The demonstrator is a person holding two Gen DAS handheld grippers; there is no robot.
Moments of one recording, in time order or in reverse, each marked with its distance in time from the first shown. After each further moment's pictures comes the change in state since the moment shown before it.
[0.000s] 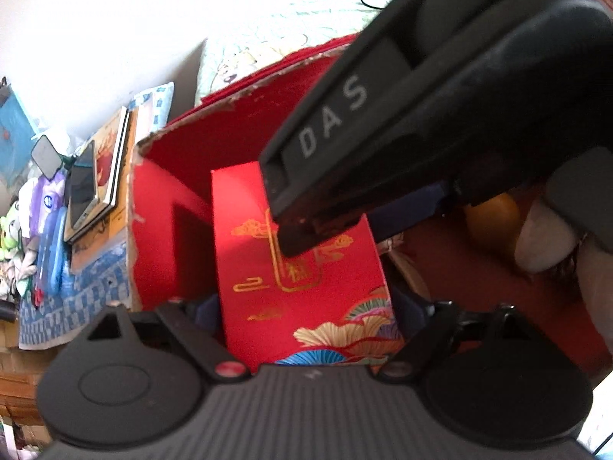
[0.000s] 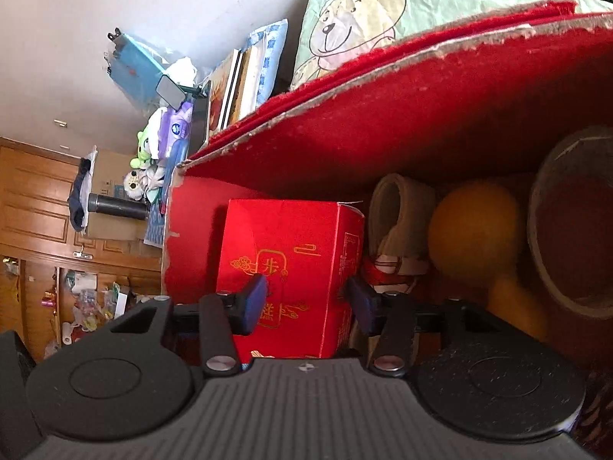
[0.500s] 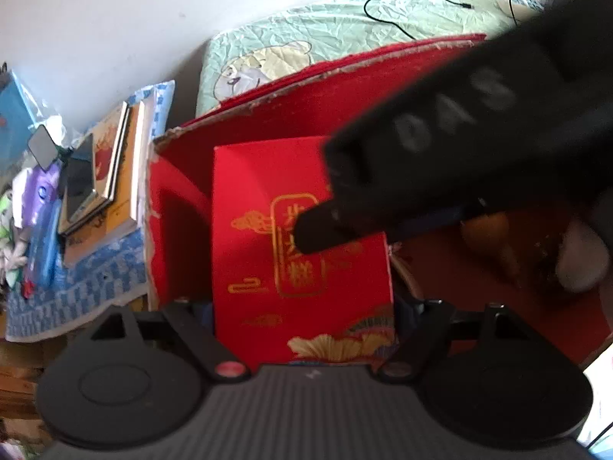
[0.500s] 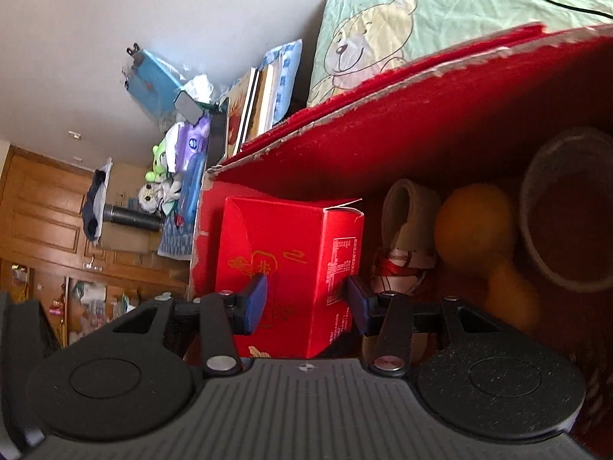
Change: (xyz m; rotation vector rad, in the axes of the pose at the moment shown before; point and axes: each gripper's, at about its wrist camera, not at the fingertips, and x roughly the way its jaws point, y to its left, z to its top) left arm -0.009 0.011 0.002 -0.040 -0.017 -0.042; right arm -0.008 0.008 -0.006 -0.013 -0.053 0.039
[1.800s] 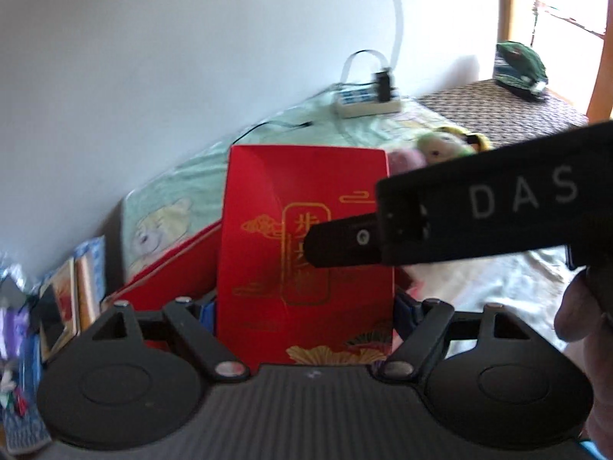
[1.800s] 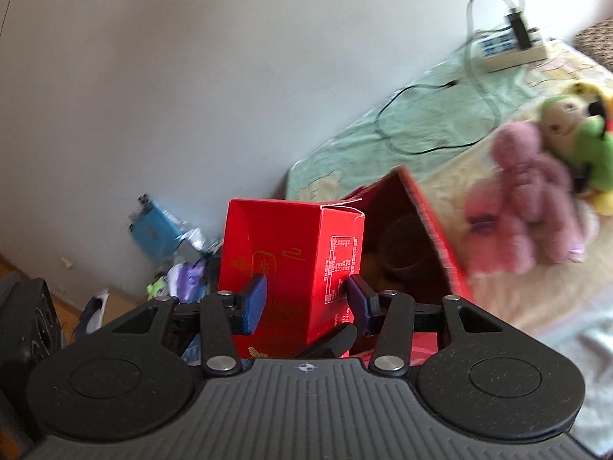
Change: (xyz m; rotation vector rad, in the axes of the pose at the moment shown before) left arm -0.177 -0.111 -0.017 0.230 -0.341 -0.203; right arm -0.176 0.025 -0.121 0.070 -0.571 -0.125
